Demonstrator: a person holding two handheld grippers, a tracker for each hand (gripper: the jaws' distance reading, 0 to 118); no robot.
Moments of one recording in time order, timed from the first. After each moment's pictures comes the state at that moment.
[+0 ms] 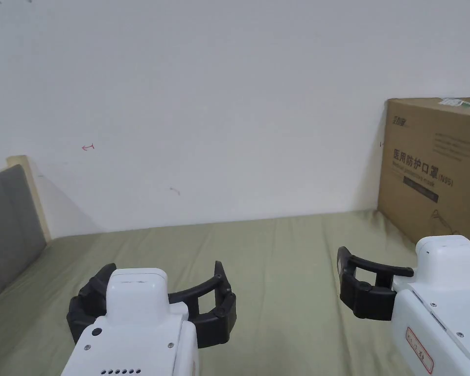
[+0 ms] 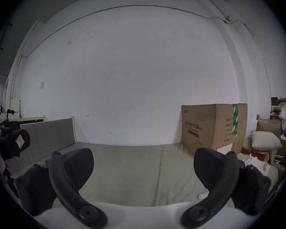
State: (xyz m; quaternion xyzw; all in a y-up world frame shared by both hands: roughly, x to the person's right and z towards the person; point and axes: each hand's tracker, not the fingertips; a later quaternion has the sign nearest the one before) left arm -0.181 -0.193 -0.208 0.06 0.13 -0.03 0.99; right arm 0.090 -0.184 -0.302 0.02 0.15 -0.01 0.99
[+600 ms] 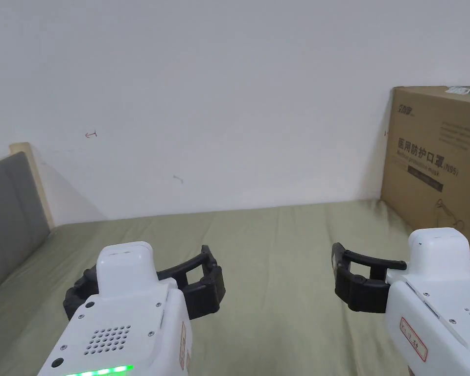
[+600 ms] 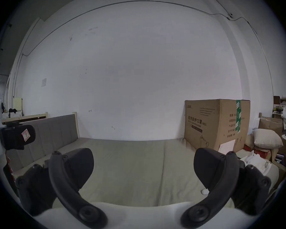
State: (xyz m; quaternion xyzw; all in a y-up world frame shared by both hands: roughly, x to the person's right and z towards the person) left arm -0.203 -0.174 -0.222 0.00 0.17 0.04 0.99; right arm 0.078 -0.192 -0.307 -0.01 0.16 -0.02 0.99
